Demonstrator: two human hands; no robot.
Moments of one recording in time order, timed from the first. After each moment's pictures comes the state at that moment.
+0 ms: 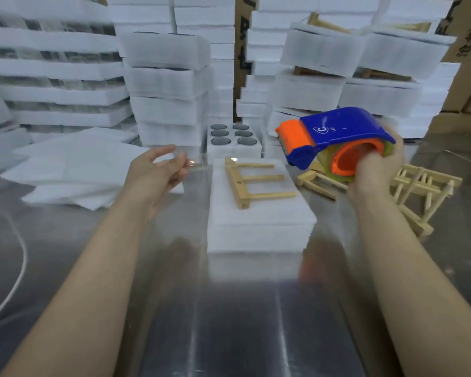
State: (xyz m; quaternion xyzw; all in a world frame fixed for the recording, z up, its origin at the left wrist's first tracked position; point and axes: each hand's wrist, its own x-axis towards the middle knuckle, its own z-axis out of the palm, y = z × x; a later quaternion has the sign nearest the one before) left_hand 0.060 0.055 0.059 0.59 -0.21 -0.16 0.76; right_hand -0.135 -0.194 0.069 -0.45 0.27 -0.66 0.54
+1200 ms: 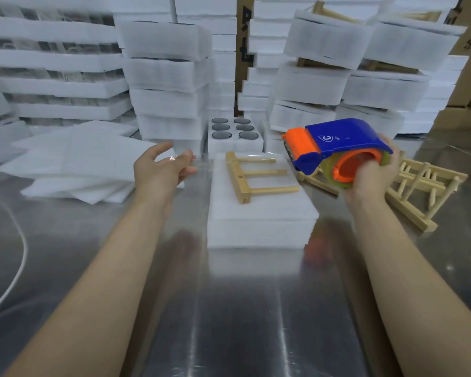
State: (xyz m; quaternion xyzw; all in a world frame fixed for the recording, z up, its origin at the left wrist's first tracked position) left_hand 0.044 0.040 0.052 0.59 -0.16 -0.10 0.78; right_hand -0.130 -0.217 0.036 -0.41 0.28 -0.64 0.58
